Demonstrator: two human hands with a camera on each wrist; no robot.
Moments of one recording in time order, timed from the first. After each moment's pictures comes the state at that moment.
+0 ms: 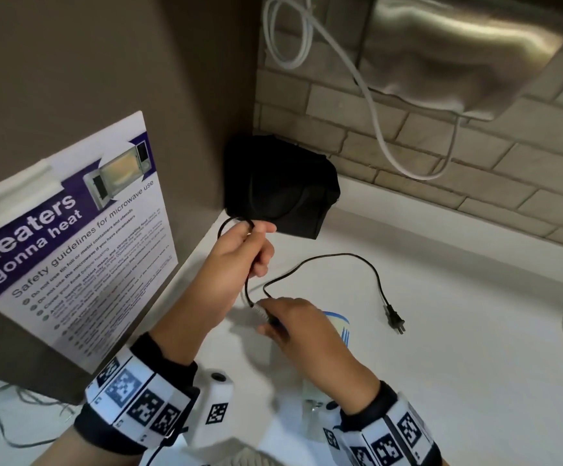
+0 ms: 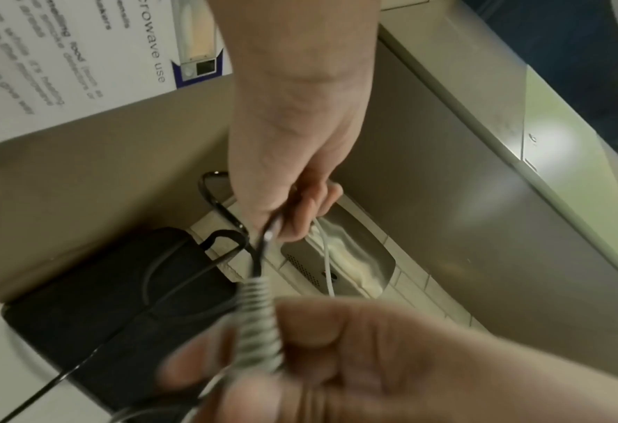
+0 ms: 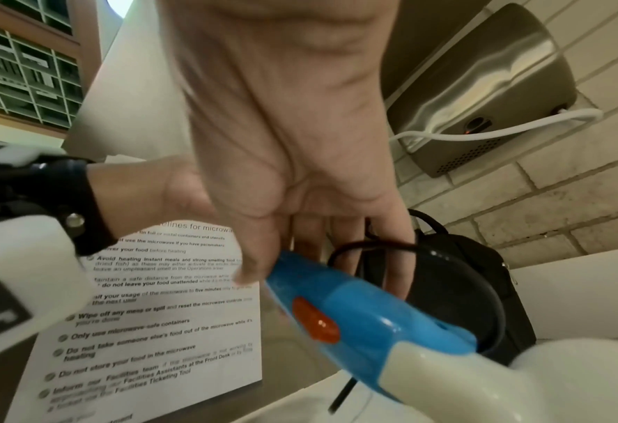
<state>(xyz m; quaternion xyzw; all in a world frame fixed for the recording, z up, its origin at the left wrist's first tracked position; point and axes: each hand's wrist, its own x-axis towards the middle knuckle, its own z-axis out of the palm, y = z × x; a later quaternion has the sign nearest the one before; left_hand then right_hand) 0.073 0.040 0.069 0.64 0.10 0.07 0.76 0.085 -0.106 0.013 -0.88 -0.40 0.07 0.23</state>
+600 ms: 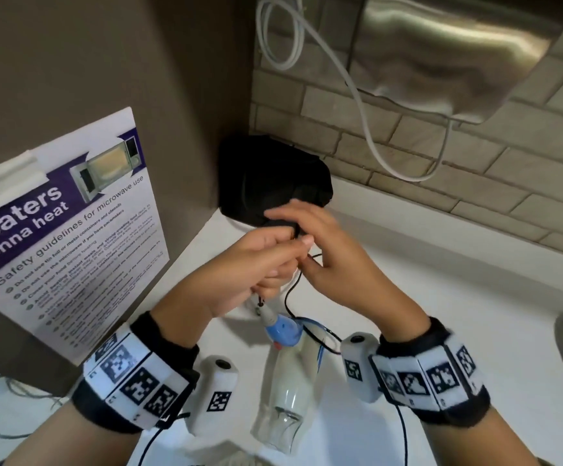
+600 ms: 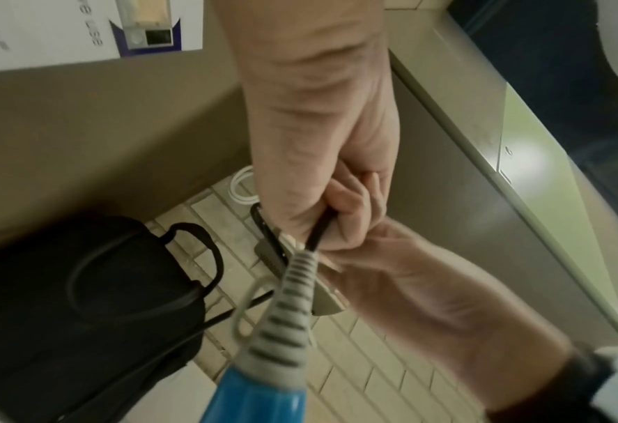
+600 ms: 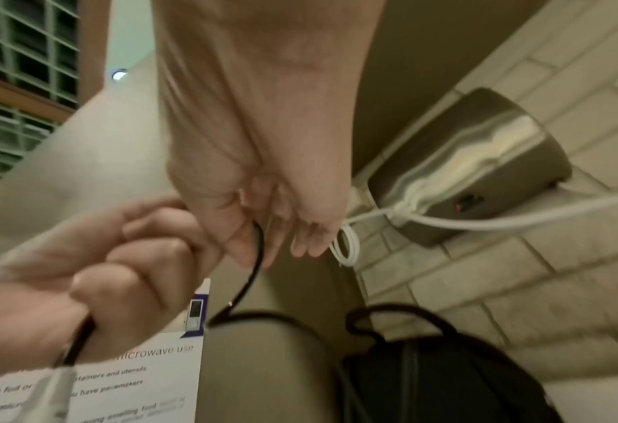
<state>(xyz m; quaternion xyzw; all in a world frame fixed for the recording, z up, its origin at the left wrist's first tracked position) 0.073 0.013 0.104 0.65 -0.03 -0.10 0.75 0.135 -0.130 0.112 -0.79 -0.48 0.00 0.39</state>
